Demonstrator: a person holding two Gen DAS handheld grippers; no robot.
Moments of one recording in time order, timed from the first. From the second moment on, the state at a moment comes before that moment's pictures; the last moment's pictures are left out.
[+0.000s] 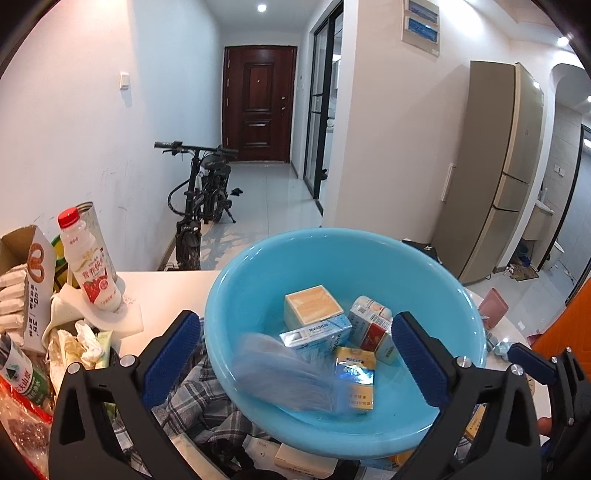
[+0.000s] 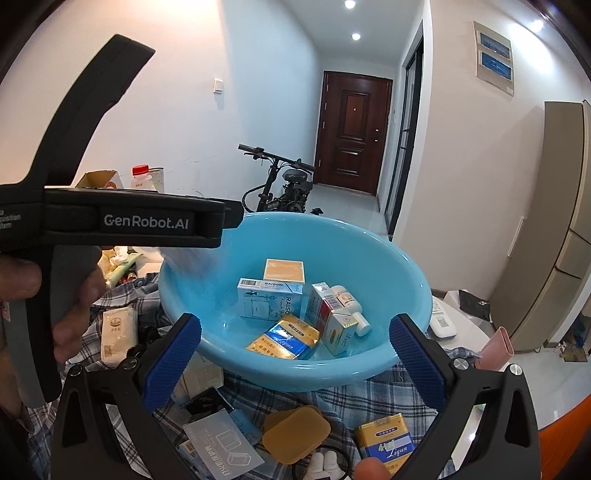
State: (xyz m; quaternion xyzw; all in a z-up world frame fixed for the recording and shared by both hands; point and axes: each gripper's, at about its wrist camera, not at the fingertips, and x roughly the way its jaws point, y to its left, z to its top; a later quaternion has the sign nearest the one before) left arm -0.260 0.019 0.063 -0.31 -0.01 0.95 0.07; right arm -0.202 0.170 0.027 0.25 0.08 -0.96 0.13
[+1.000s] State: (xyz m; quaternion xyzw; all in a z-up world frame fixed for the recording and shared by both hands) left arm -0.220 0.004 0.085 -0.28 0.00 0.96 0.04; right arm -0.187 0.168 0.035 0.25 0.06 -0.96 0.13
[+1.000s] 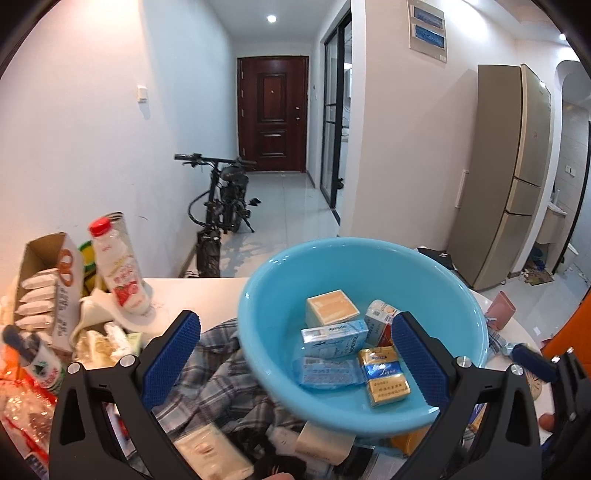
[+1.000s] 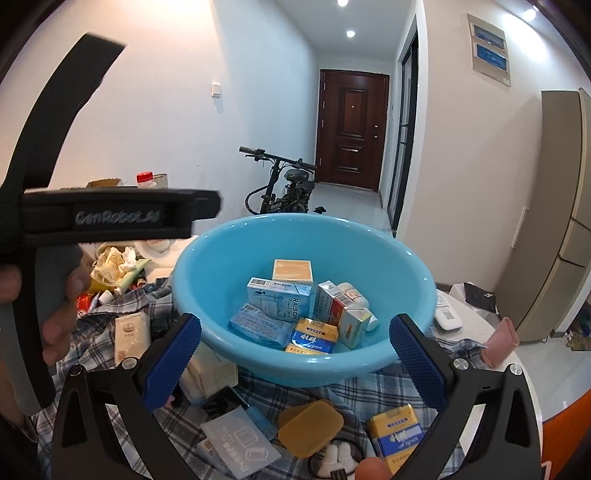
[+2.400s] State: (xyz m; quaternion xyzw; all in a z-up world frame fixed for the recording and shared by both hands) left arm -0.025 -0.015 -0.008 -0.31 0.00 0.95 0.01; right arm -0.035 0.186 -0.009 0.26 0.02 -0.96 0.08
